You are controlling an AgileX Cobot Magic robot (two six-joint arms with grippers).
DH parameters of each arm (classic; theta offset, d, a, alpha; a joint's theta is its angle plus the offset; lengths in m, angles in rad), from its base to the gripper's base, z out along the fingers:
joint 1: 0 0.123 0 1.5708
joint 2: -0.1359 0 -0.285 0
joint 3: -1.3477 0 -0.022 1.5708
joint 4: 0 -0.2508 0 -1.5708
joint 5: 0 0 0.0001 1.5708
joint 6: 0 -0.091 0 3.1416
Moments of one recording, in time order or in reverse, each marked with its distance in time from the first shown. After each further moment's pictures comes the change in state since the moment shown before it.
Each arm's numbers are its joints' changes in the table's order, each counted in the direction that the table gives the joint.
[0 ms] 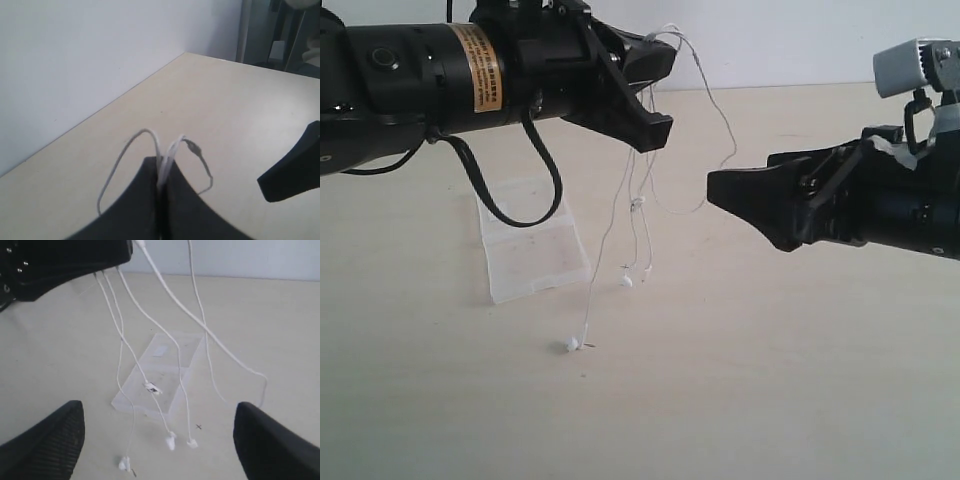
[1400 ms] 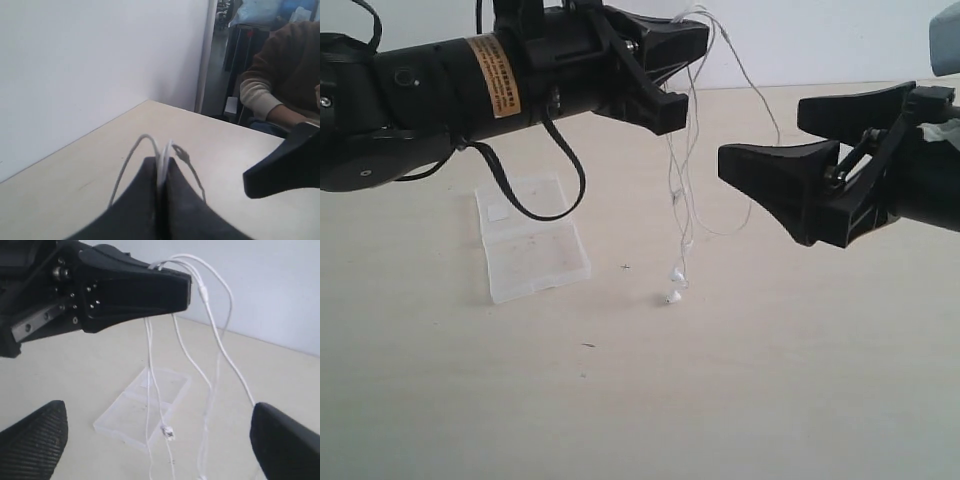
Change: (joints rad) left arm 0.042 -0.097 0.000 0.031 0.329 0.056; right arm 0.000 0.152 0.000 0.006 -0.047 0.142
